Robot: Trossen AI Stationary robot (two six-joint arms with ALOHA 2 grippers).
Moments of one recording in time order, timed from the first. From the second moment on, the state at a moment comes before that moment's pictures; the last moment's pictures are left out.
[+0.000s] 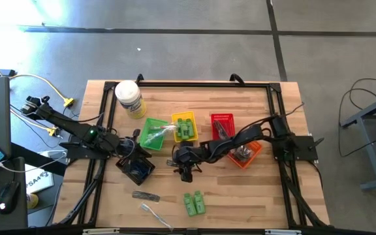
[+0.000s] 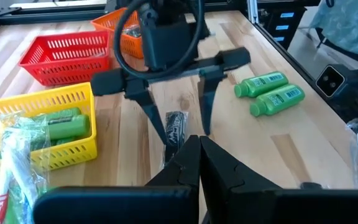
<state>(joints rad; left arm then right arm) -0.41 0.68 0.37 -0.05 -0.23 -0.11 0.18 2.10 1.33 0.04 0.01 0.20</state>
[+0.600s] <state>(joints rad) -0.41 0.68 0.37 -0.05 -0.23 -0.09 0.15 2.18 1.33 0.07 0.06 0.08</state>
